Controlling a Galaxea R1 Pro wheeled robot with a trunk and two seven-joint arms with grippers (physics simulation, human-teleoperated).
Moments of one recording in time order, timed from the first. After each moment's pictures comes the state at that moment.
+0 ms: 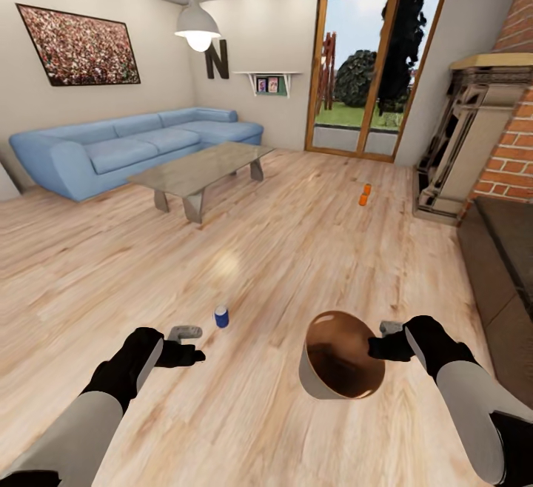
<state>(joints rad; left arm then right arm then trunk) -0.72 0.06 -0.01 -0.68 0.00 0.81 -0.25 -0.88 -0.18 -0.25 -0.41 0.33 0.78 0.50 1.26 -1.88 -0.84</state>
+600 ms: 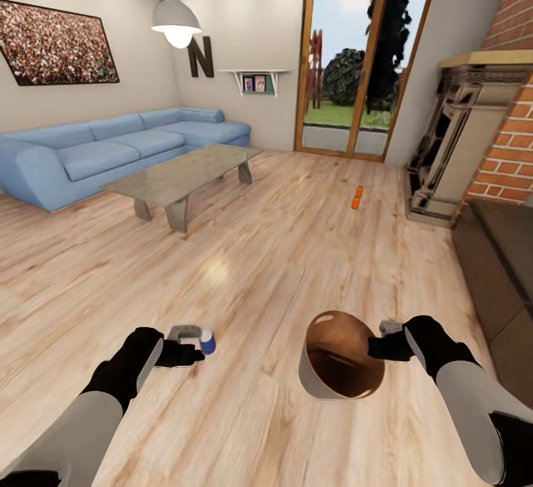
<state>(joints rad) -0.72 0.06 -0.01 -0.68 0.00 0.81 -0.24 -0.88 -0.18 -0.25 -0.41 0.33 0.77 0.49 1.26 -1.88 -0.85</state>
